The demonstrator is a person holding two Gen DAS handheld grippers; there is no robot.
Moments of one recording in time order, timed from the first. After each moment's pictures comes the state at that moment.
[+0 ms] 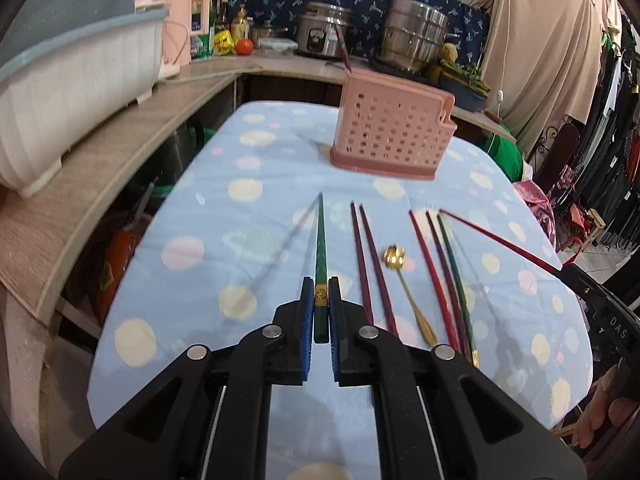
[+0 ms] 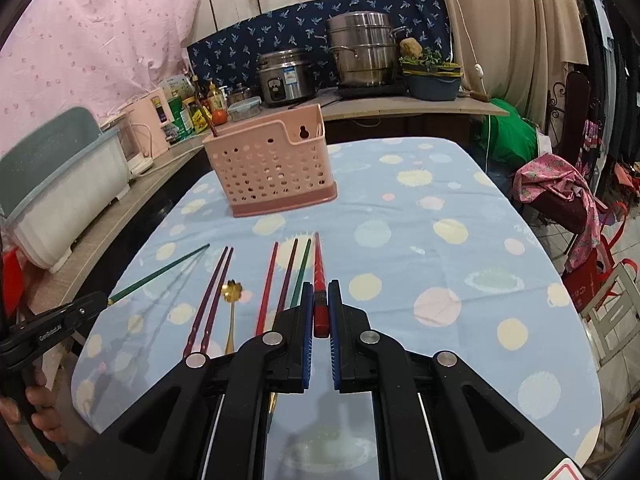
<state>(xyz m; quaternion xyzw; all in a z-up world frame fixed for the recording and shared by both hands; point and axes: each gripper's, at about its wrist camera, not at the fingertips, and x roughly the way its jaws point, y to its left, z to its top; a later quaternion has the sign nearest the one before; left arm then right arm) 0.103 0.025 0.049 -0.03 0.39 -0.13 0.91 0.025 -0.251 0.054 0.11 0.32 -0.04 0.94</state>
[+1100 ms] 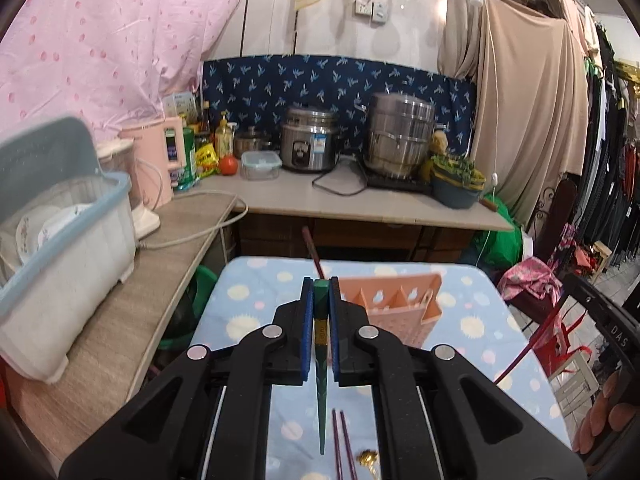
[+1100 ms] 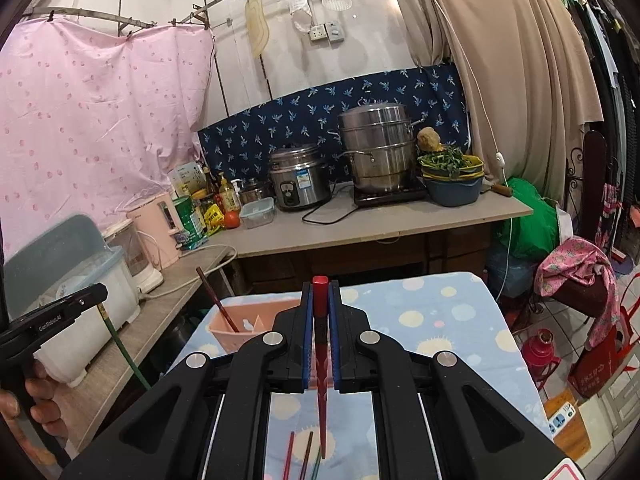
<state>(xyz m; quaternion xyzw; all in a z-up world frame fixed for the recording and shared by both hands) 0.225 -0.019 0.213 -0.02 0.25 -0.13 0.96 0.146 -0.297 0.192 0.12 0.18 -0.02 0.98</state>
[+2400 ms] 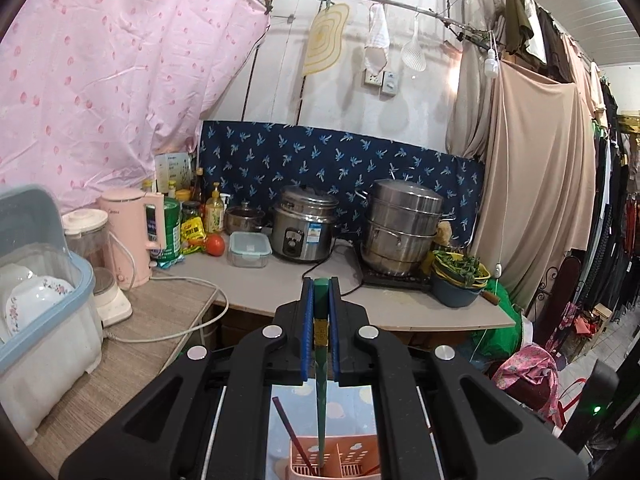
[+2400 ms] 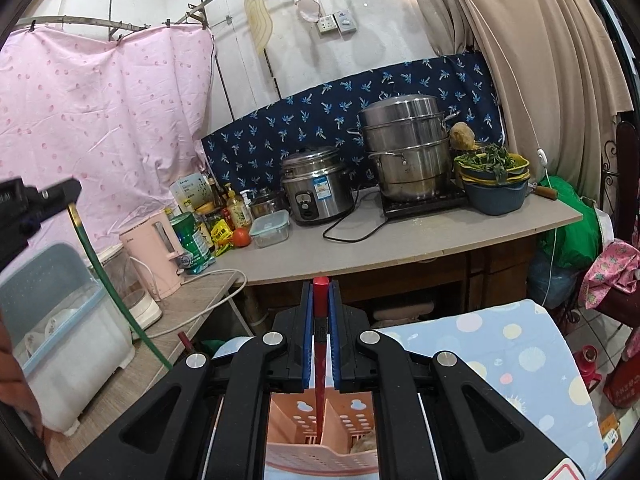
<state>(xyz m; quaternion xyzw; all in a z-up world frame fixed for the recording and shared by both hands) 0.324 -0.053 0.285 -0.07 0.14 -0.13 0.98 0.293 -0.279 0.177 0.14 0.18 0.00 0.97</state>
